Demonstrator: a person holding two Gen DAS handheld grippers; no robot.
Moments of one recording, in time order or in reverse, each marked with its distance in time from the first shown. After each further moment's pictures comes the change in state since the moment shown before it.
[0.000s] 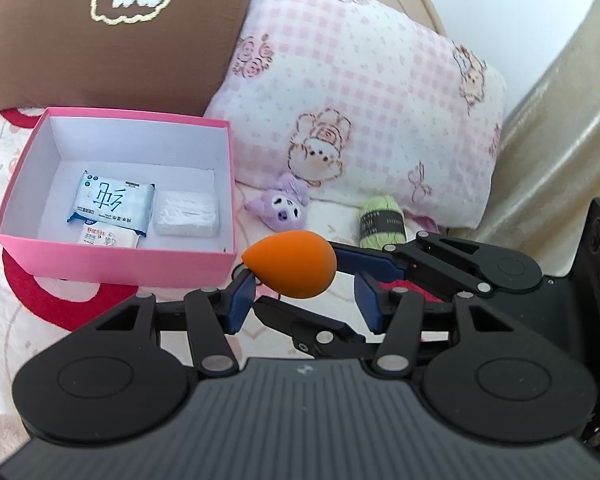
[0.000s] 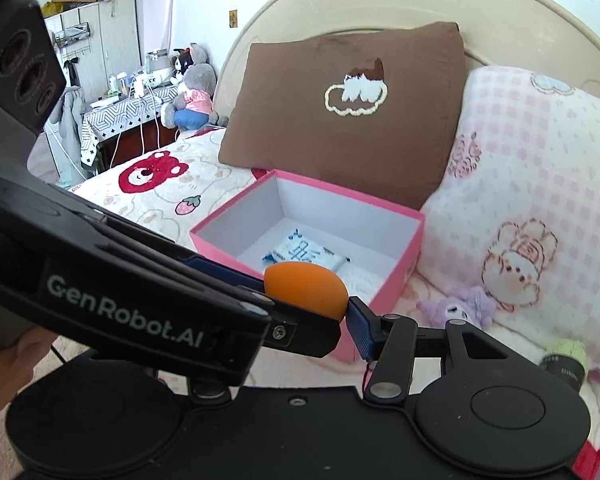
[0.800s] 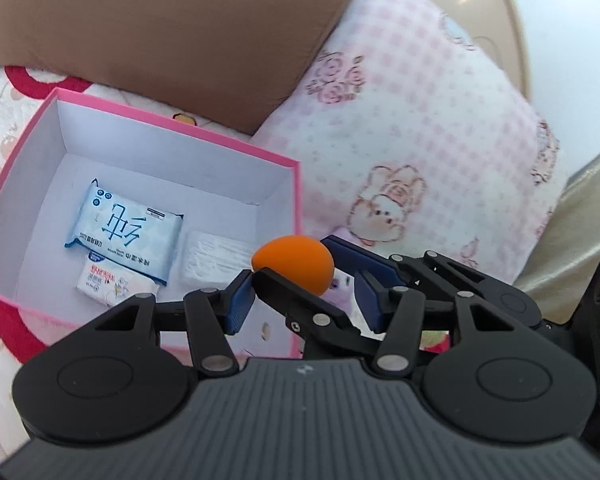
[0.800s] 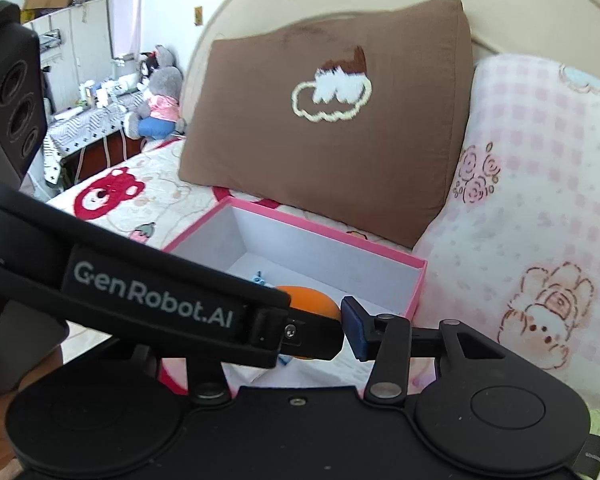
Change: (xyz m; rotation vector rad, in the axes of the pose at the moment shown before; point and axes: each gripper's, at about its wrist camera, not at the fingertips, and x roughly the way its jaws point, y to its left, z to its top) left arm 0.089 0.098 0.075 -0.214 0.026 -0.007; right arm 0.118 -0.031 0.059 0.052 0.009 -0.054
